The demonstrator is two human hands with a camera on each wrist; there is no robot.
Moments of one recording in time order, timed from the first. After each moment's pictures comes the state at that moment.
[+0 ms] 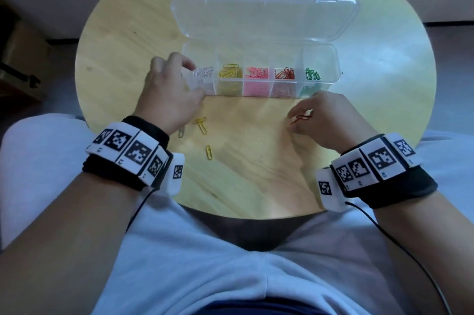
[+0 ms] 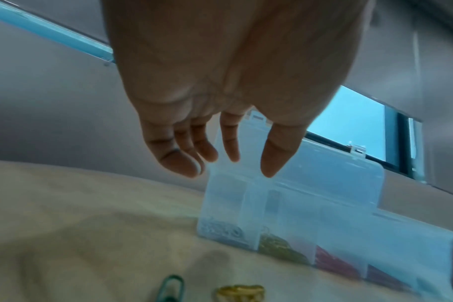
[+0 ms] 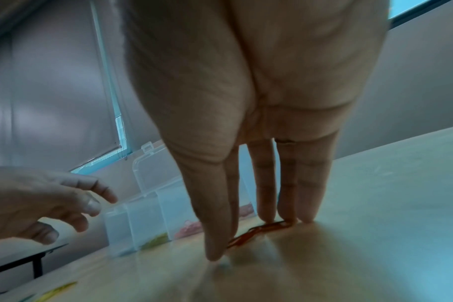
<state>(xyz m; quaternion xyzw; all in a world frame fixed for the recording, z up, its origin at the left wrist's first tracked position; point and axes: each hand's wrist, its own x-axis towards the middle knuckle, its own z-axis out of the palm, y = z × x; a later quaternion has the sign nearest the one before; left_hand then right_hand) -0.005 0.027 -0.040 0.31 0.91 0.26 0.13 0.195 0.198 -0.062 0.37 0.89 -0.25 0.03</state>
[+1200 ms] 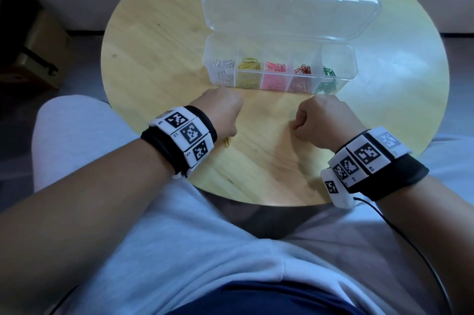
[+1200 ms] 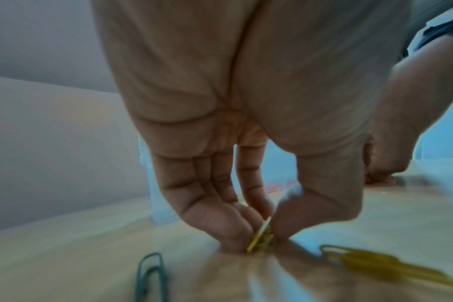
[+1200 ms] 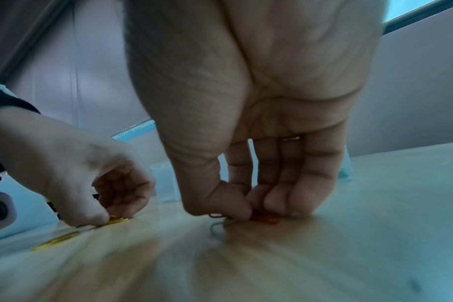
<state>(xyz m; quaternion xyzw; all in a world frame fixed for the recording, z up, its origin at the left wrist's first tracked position) 0.024 0.034 -0.057 0.50 0.84 -0.04 0.20 0.181 0.167 -0.062 0.33 0.93 -0.16 0.08</state>
